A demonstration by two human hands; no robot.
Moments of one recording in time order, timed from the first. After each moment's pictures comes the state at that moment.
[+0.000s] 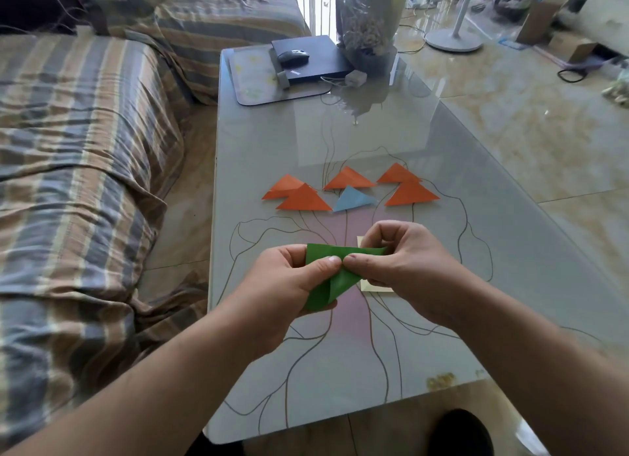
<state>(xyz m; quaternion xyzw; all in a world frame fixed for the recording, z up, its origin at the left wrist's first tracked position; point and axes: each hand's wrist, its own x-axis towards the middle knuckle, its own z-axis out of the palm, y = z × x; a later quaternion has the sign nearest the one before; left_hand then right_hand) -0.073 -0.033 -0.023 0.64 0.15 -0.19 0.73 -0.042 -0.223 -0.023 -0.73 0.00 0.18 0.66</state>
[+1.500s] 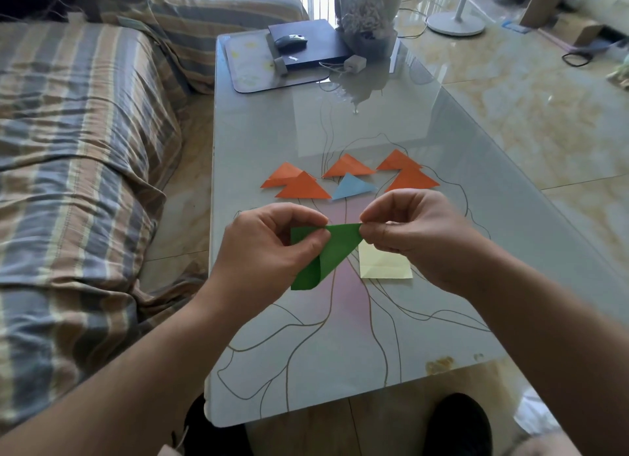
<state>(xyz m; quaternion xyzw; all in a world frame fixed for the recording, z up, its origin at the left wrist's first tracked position) -0.065 -0.012 -0.022 0.80 -0.03 0.03 0.60 -0.032 -0.234 -0.011 -0.72 -0.02 0.14 0.68</state>
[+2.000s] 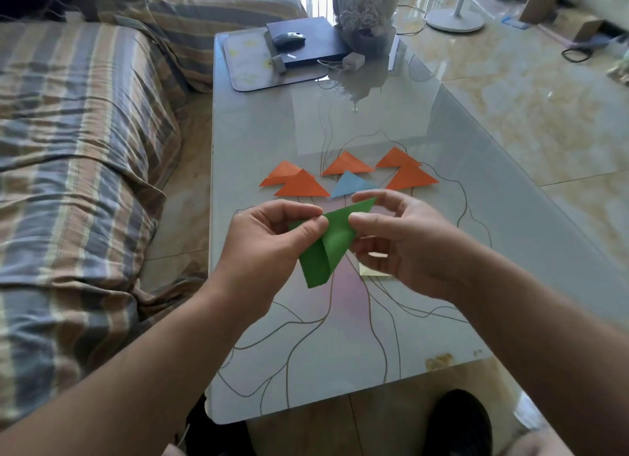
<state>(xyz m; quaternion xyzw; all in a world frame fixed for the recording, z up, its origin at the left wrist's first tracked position) -0.065 -0.025 -0.020 0.68 0.07 -0.01 0.73 -0.037 -0.223 -0.010 -0.60 0.08 0.24 0.76</state>
